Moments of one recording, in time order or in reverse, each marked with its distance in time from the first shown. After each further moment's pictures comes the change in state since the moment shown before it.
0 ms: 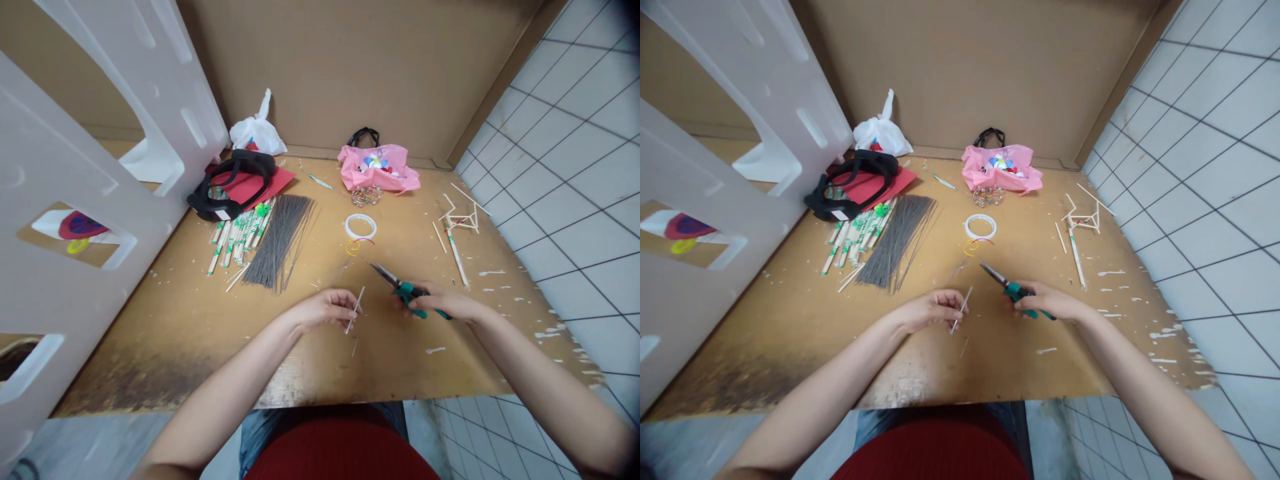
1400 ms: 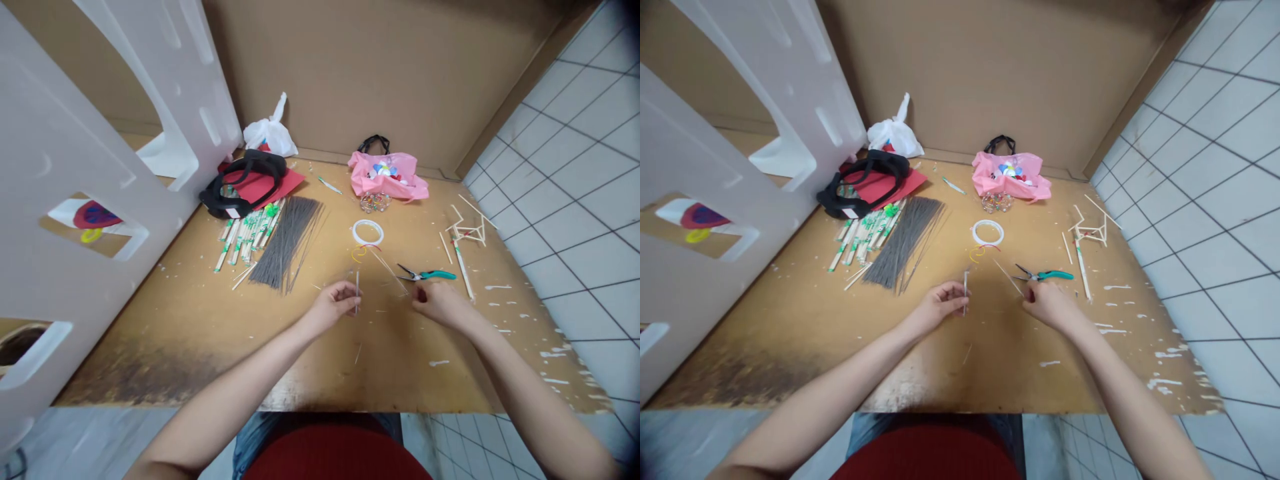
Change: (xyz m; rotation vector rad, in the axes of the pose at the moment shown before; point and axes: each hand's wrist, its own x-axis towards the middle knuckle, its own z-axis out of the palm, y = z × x) left_hand 0.011 -0.002 0.014 -0.025 0.434 0.290; right_hand 0.015 -0.013 0.008 -0.992 0.438 0.238
